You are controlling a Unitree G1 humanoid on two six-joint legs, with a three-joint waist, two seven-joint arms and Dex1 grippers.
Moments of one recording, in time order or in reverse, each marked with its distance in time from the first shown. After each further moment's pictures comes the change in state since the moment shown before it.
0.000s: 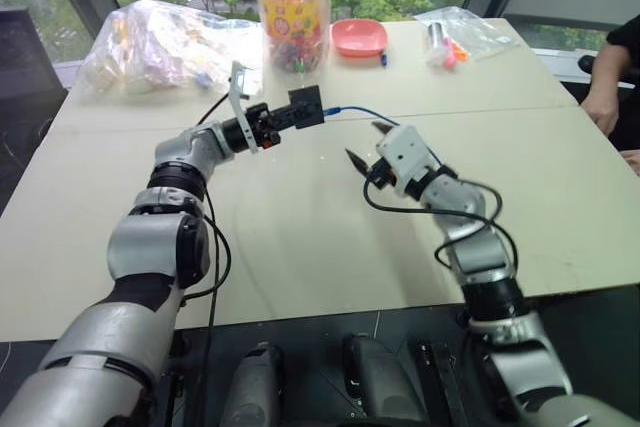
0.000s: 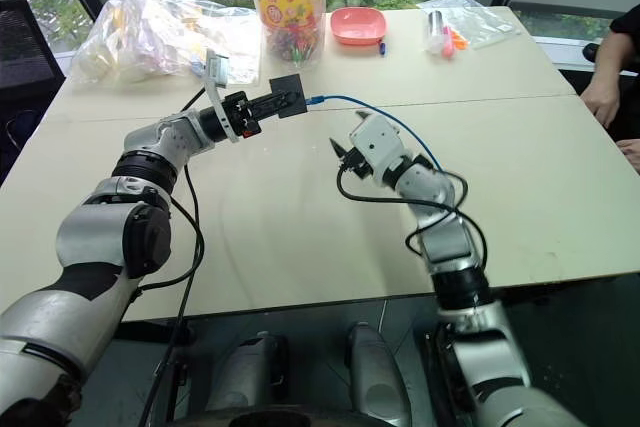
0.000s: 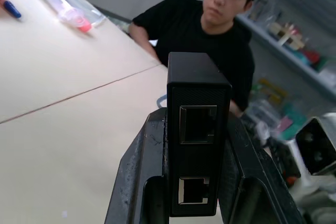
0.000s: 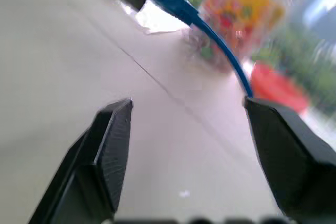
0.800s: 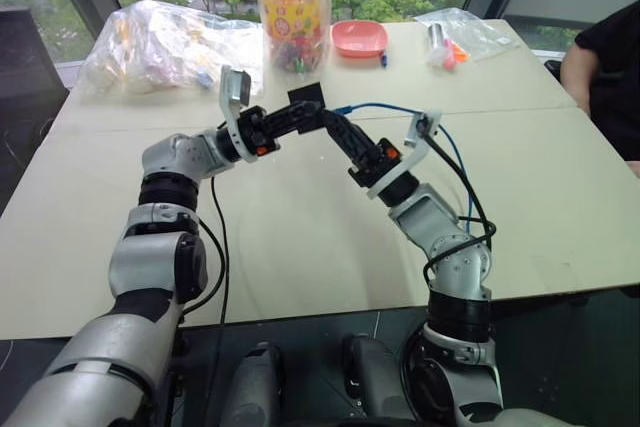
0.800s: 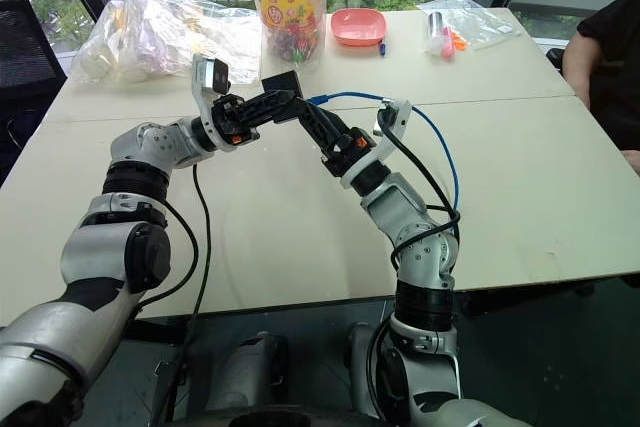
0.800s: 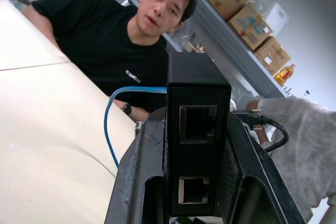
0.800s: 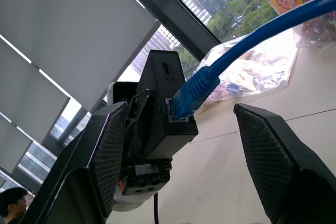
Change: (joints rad) left arm 0.108 -0.004 0.005 -0.287 -0.119 0.345 -0.122; right arm -0.034 0.204 -0.131 -0.078 0.587 0.266 -0.211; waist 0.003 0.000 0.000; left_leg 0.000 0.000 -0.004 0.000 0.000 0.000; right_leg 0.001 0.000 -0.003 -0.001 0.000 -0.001
